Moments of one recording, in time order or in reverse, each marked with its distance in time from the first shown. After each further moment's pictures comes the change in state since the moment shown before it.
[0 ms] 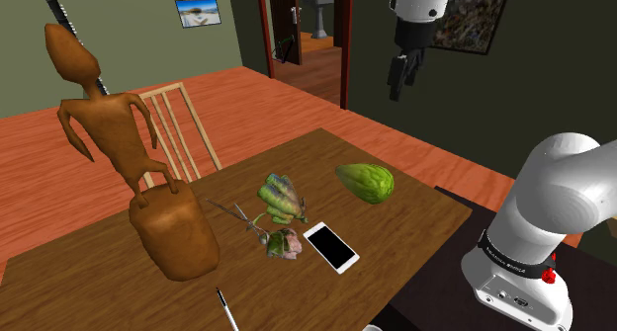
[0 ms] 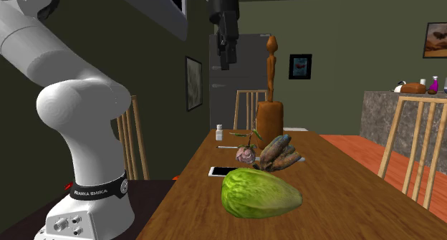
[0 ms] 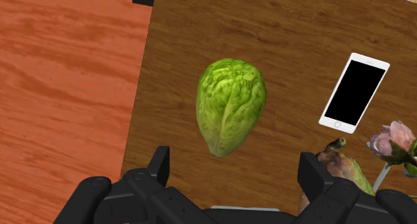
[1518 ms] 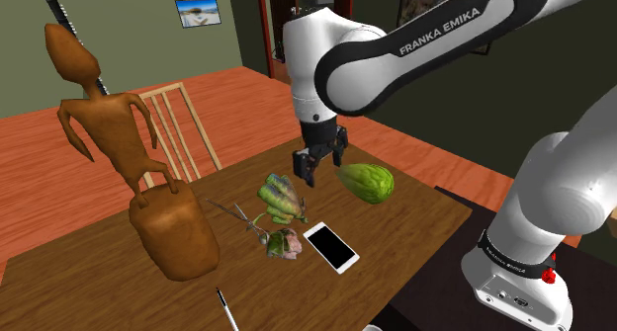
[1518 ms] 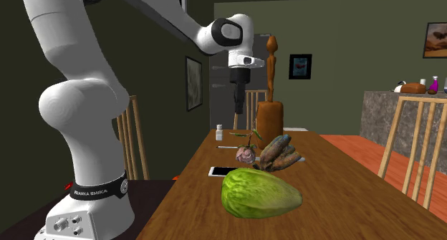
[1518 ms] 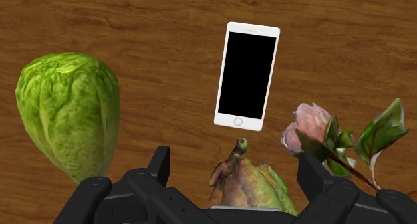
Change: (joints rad) arm 0.061 0.509 0.431 0.075 0.132 0.304 0.602
